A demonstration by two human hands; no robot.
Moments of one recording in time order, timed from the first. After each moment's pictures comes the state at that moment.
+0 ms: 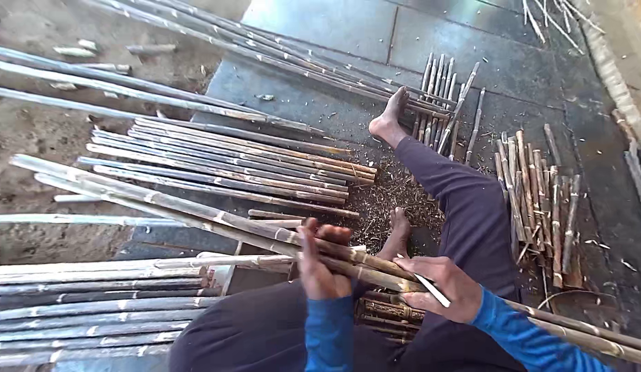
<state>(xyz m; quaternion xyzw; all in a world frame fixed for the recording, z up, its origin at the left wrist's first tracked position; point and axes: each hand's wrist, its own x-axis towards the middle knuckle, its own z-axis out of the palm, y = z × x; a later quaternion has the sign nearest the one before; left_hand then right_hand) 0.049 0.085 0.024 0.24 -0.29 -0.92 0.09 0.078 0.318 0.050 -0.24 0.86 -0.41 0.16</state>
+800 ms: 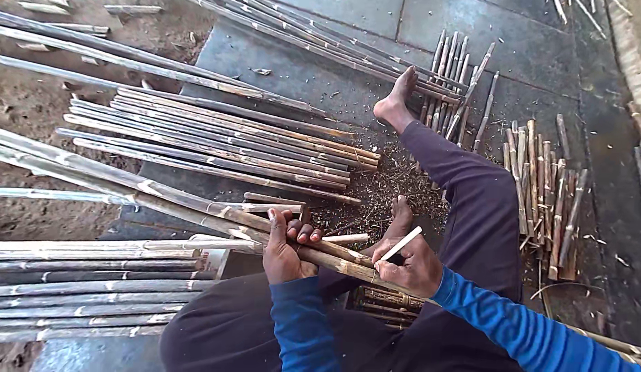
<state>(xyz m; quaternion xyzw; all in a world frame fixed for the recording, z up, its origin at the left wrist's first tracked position) 0.033 0.033 0.014 0.34 -0.26 -0.90 0.10 0.055 0.258 0.027 -0.19 0.80 -0.56 0.13</state>
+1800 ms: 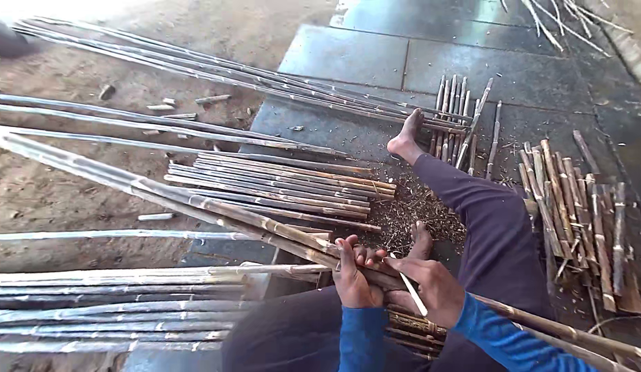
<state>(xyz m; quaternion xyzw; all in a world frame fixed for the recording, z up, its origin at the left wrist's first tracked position) 0.051 0.104 0.033 0.29 -0.25 -0.92 0.09 0.066 0.254 0.047 -0.21 0.89 -0.40 0.08</state>
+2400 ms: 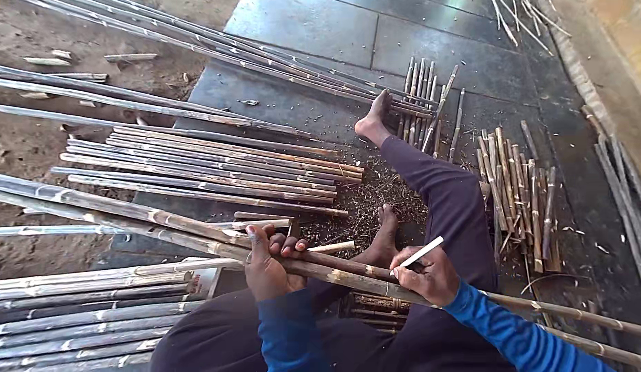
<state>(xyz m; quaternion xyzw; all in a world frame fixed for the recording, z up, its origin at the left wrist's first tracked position) 0.042 0.039 0.037 0.32 -0.31 -0.89 0.13 0.092 0.308 0.044 -0.14 0.79 -0.60 0.07</state>
